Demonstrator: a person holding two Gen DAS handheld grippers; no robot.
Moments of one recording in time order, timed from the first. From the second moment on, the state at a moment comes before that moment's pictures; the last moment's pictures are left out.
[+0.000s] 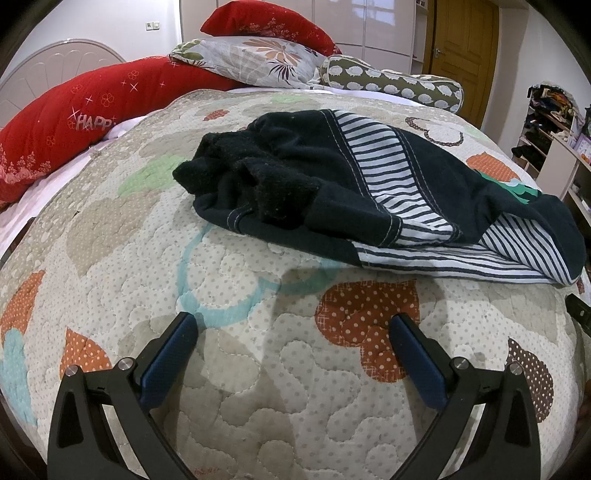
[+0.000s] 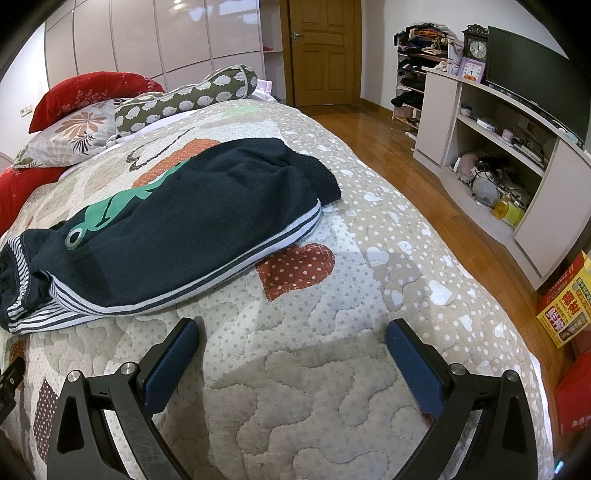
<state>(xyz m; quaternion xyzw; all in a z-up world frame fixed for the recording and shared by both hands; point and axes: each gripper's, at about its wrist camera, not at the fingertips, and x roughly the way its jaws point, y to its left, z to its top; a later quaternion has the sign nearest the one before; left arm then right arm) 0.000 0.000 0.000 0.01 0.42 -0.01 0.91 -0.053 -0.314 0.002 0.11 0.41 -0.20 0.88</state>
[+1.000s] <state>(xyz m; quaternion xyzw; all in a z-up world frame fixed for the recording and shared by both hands) -0.007 -0.005 0.003 0.01 0.42 -0.01 0.91 -0.052 -0.314 0.002 0.11 0.41 -0.20 0.88</state>
